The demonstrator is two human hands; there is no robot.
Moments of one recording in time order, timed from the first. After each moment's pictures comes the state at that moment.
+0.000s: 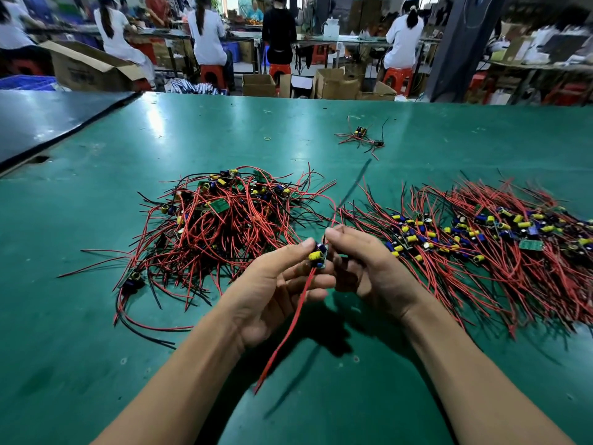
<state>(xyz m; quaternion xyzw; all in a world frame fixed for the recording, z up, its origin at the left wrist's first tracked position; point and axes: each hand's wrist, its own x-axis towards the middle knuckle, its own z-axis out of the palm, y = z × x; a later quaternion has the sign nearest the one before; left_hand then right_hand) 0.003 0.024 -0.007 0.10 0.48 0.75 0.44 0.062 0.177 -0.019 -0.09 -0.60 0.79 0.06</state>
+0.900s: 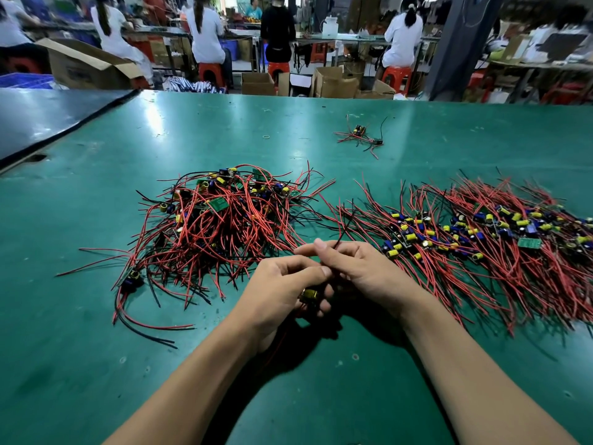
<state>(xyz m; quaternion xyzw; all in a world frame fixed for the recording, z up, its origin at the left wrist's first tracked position) 0.012 0.031 -0.024 0.18 0.59 0.71 0.34 0.064 0.183 -0.032 -0.08 -0.64 0.76 -0.01</state>
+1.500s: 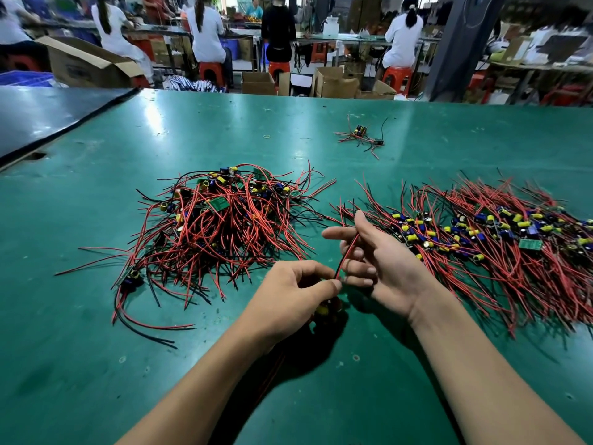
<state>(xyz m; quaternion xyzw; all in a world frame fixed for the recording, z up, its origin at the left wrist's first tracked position) 0.014 0.035 -0.031 0.28 0.69 0.61 0.26 0.054 0.201 -0.027 -0.16 -0.50 0.85 0.03</state>
